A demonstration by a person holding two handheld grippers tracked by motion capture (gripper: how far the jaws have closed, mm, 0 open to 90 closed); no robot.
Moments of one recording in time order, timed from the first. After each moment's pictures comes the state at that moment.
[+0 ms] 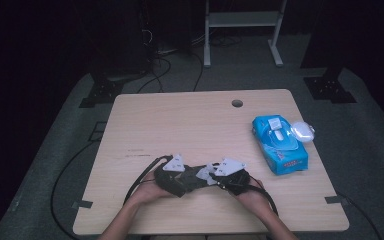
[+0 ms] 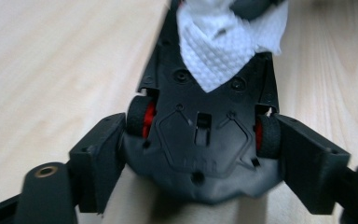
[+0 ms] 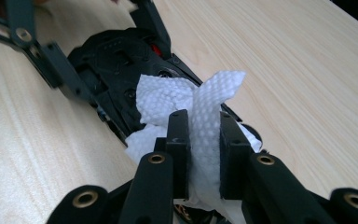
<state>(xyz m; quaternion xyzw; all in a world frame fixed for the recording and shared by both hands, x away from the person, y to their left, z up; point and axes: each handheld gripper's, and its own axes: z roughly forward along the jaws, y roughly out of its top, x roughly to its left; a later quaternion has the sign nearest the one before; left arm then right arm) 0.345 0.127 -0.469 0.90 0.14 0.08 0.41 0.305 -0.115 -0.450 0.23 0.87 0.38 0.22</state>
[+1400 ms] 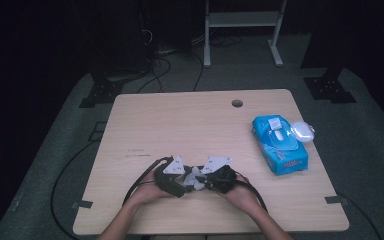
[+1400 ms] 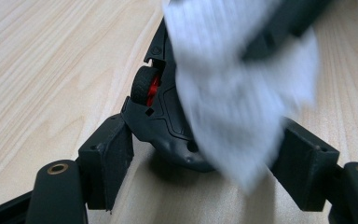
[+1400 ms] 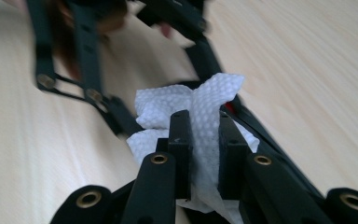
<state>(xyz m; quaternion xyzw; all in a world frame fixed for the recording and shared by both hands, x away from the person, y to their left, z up) 0.344 0.125 -0.474 0.91 0.11 0.10 0.39 0.314 -0.083 -0.444 0.20 0.89 0.39 0.15</state>
